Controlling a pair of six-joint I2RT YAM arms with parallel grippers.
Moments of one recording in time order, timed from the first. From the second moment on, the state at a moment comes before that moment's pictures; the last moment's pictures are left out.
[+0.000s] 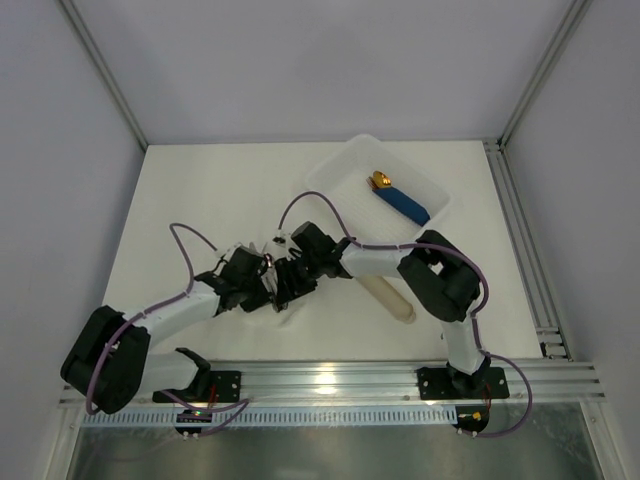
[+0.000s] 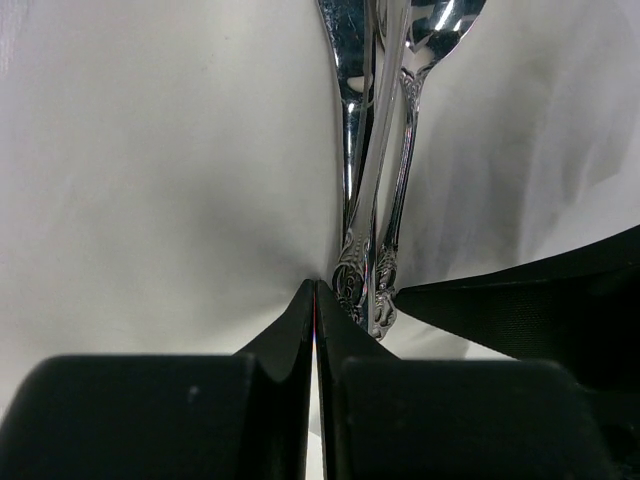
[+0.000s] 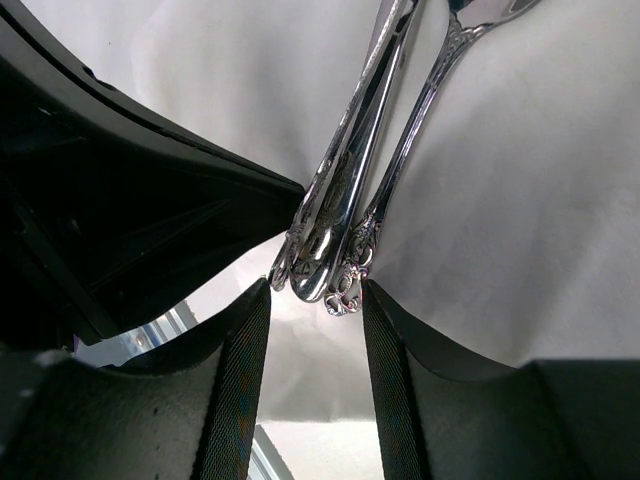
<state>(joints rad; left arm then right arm) -0.55 1.25 0.52 -0.32 -0.08 -0.99 0.90 2.01 1.23 -0.11 -0.51 0.48</state>
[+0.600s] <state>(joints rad) -0.56 1.26 0.53 -0.33 -0.08 -0.99 0.82 1.83 1.18 -0.25 -0.42 0.34</state>
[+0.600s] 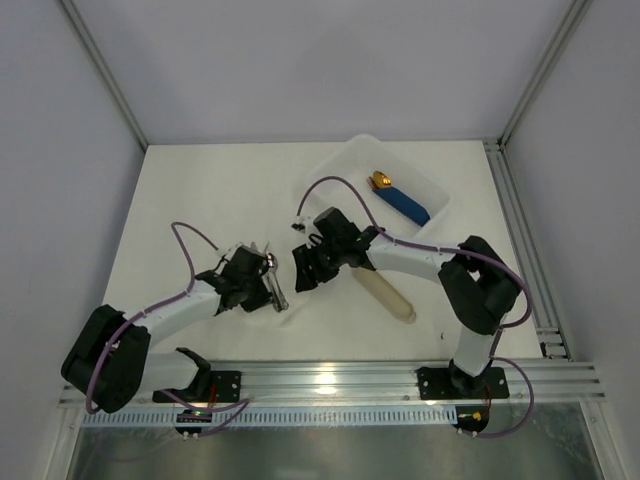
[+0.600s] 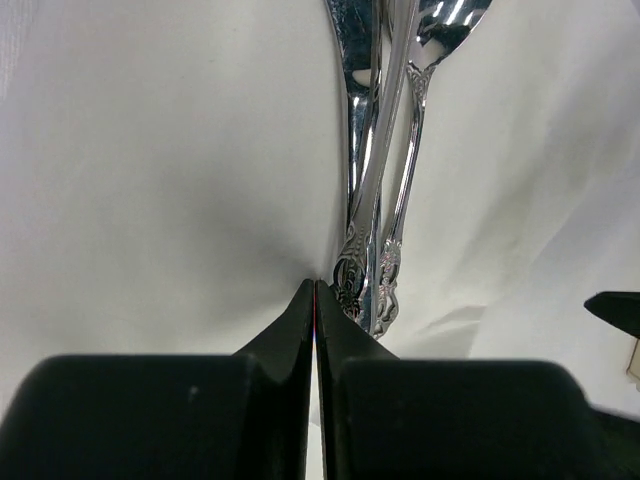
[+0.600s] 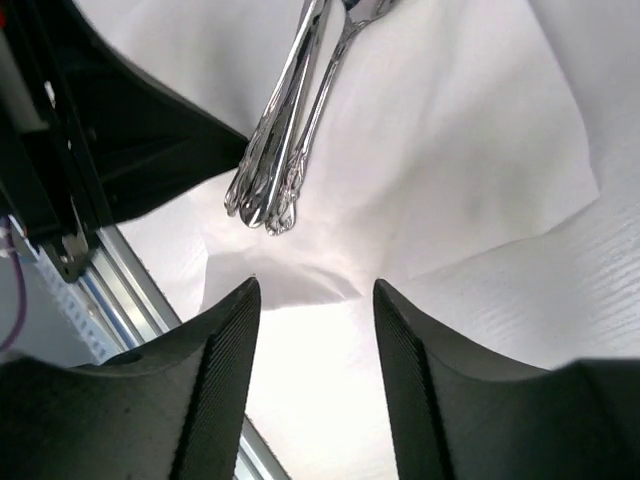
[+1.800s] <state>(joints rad) -0.56 1.08 0.48 -0.49 -0.20 -1.13 1.07 1.79 1.11 -0.26 -0.28 -0.14</state>
